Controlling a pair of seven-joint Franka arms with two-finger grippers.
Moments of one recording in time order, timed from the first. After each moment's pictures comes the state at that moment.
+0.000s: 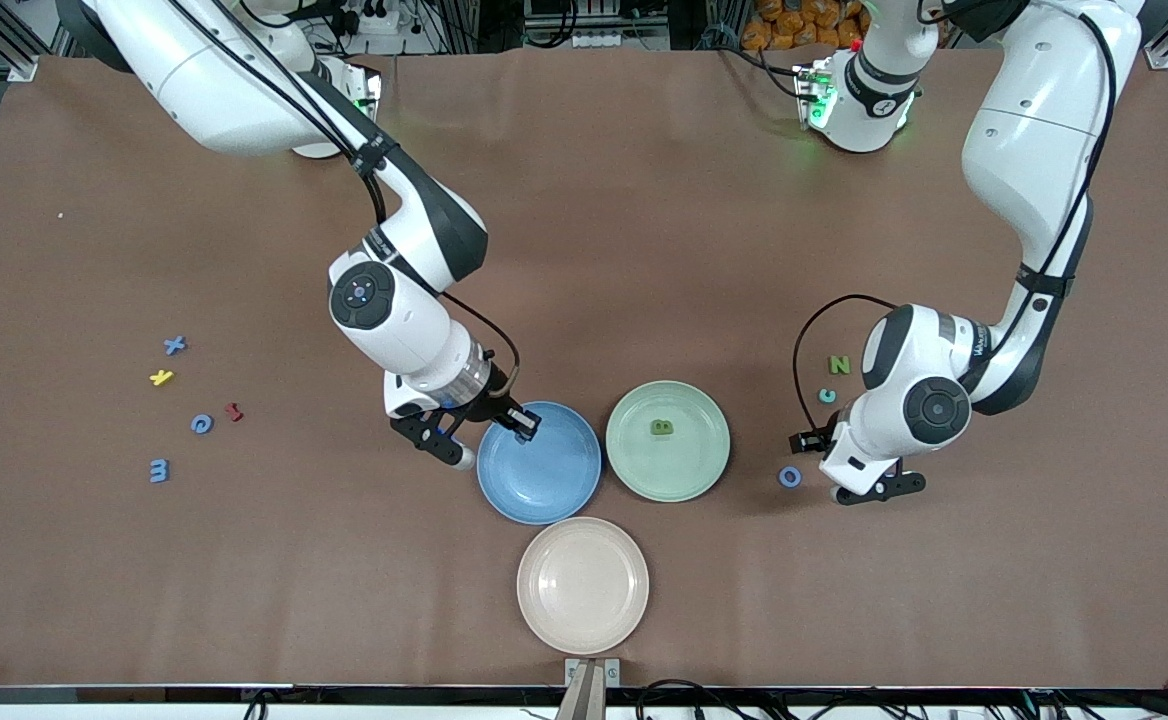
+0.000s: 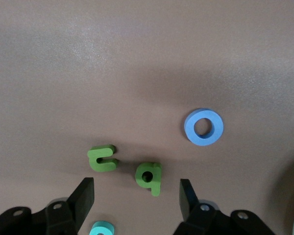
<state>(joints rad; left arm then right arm) -0.03 0.72 -0.25 -1.62 0.16 2.20 -0.51 0.17 0.69 0.47 -1.50 -0.12 2.45 1.13</state>
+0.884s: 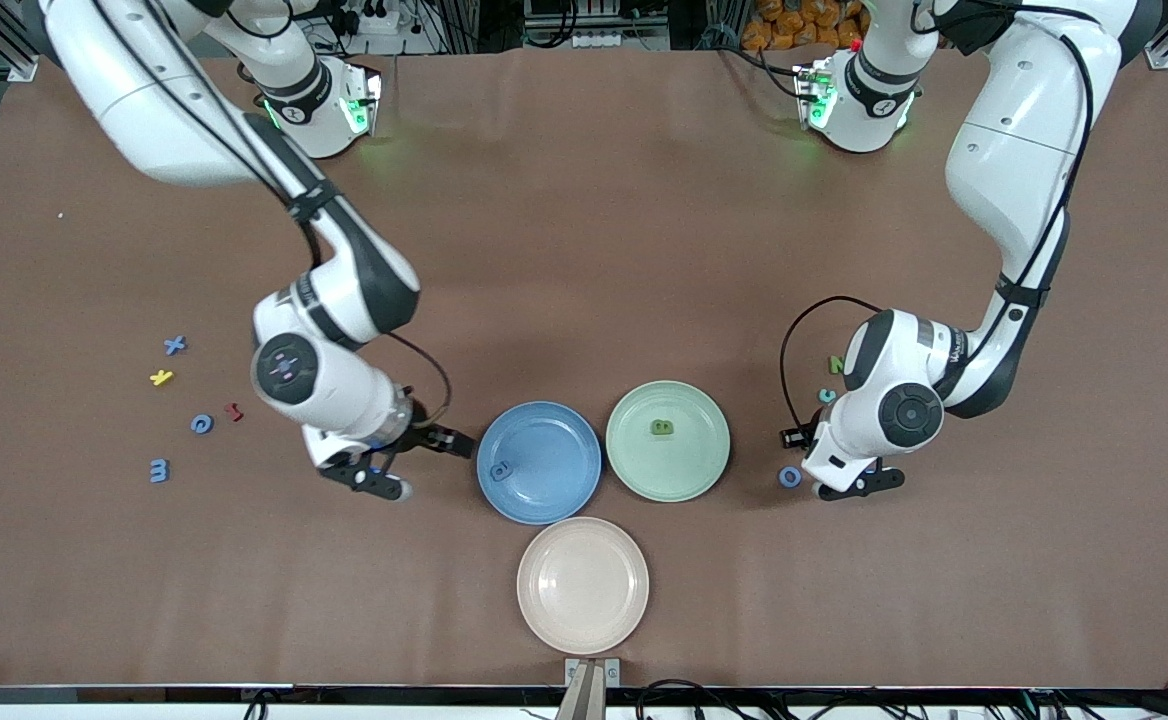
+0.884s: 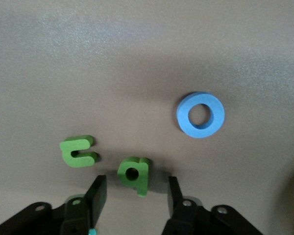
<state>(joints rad) -0.06 0.76 -0.25 -1.61 0.16 2.21 -0.54 0.01 0.71 0.44 -1.50 -0.13 2.21 0.70</state>
